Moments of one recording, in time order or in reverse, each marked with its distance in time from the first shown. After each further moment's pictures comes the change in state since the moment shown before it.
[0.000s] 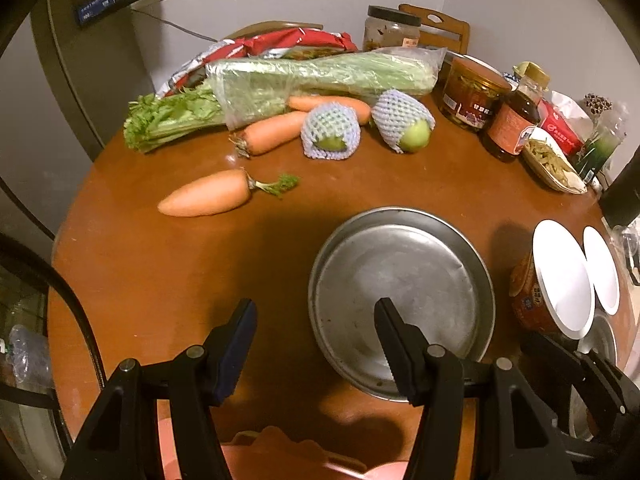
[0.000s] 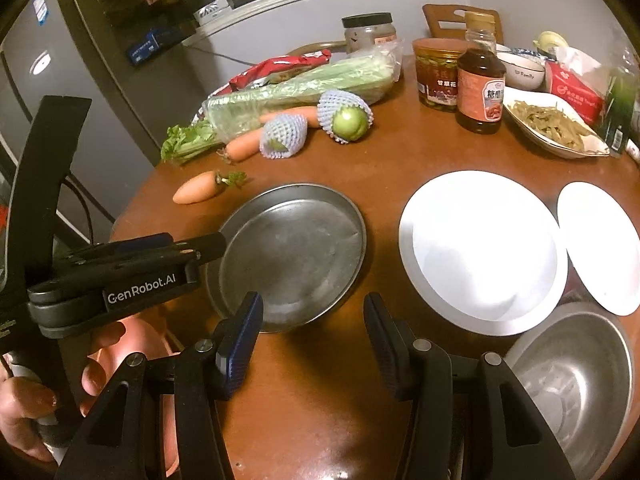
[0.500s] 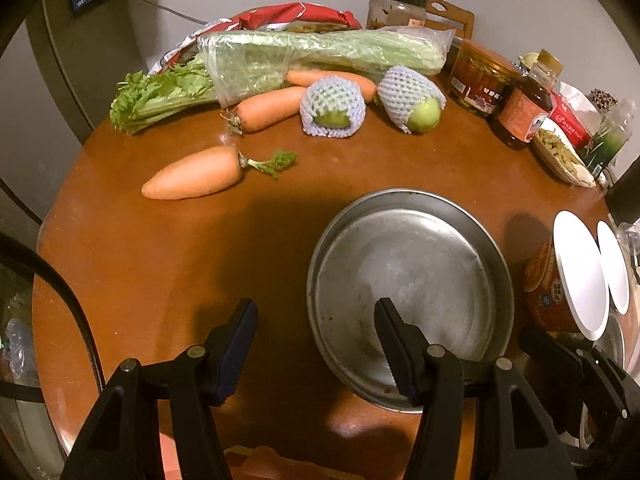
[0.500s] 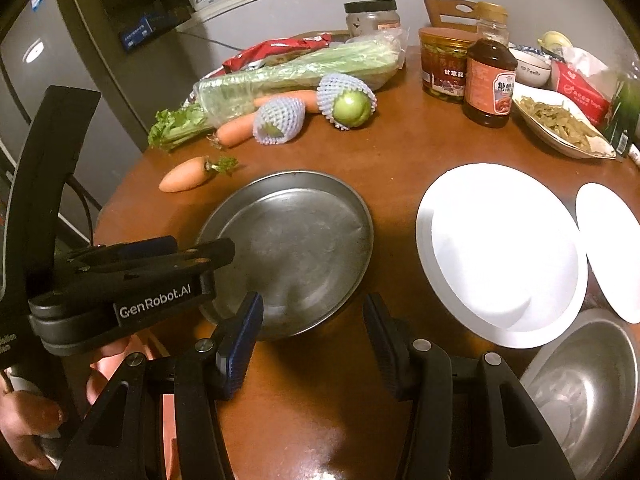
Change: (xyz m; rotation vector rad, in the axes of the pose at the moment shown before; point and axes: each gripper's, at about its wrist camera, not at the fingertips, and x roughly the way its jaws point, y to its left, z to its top) left arm 0.024 0.003 -0.003 -0.009 0.042 -0.009; right arm 0.022 0.006 0.004 -0.016 0.037 -0.041
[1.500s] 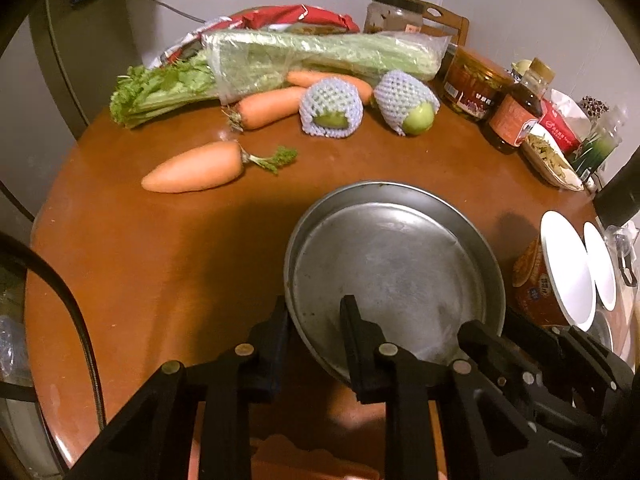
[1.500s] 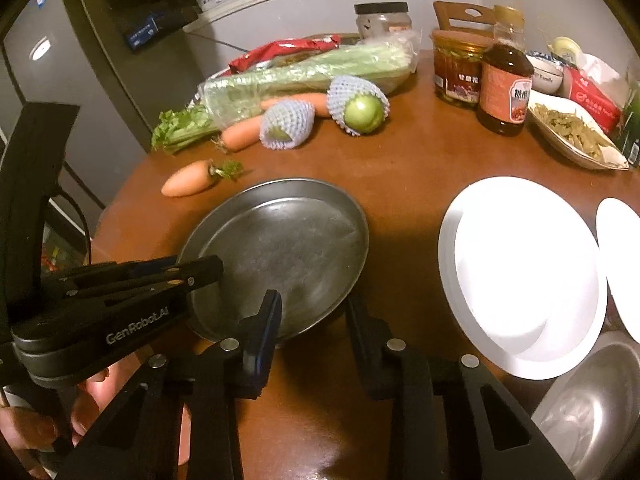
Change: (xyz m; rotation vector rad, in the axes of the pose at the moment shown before) left arm -0.012 0.008 -0.005 -0.016 -0.011 -0.045; right arm 0.010 0.004 0.009 -0.020 -0.018 0.026
